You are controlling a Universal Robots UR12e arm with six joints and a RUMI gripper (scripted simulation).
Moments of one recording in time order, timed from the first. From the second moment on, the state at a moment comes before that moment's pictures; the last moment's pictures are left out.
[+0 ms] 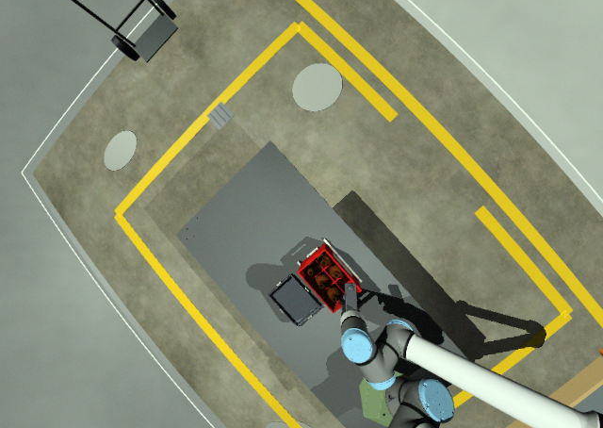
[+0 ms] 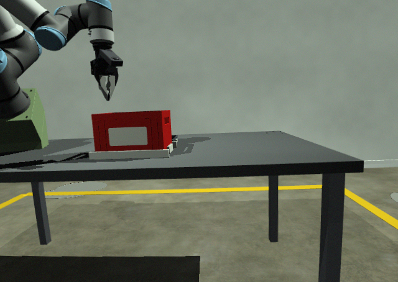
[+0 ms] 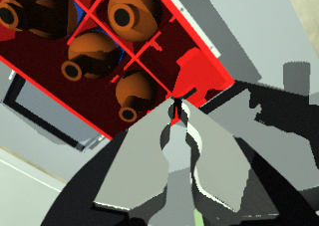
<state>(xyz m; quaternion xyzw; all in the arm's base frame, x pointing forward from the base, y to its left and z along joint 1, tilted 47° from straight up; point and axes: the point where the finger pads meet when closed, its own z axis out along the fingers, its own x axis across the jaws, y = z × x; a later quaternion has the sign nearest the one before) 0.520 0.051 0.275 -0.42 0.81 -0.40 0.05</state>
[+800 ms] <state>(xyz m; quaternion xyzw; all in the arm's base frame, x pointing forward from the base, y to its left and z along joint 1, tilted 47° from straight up) 0.519 0.074 0.254 -0.42 0.81 -0.39 0.05</state>
